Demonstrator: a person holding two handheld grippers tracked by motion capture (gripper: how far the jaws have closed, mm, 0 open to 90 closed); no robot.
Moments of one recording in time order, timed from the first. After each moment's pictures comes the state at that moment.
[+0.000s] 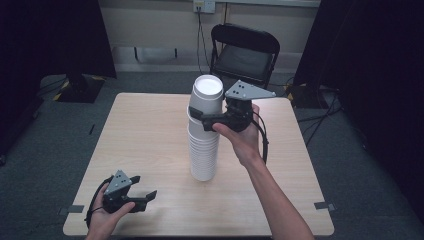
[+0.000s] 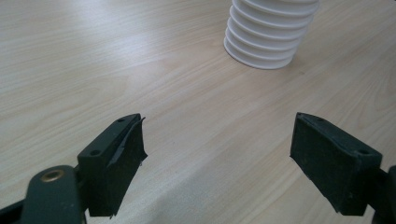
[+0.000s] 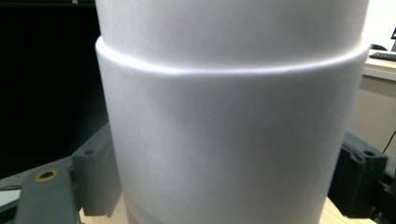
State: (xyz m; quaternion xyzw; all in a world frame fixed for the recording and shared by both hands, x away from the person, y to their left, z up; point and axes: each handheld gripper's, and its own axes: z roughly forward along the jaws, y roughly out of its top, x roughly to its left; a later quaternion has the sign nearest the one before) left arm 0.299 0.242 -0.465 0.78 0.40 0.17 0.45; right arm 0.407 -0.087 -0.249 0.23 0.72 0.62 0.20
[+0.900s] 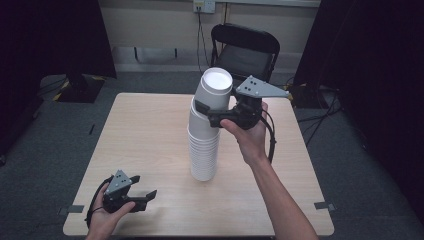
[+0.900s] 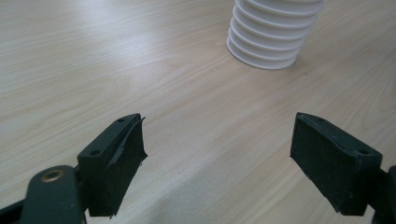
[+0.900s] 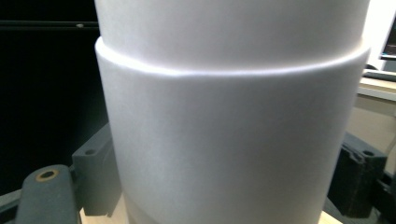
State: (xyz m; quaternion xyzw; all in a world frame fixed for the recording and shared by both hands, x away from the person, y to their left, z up) left arm 0.299 0.242 -0.466 0.78 0.40 0.18 0.45; right arm 0.399 -0.101 -0.232 0.23 0.70 0.64 0.21
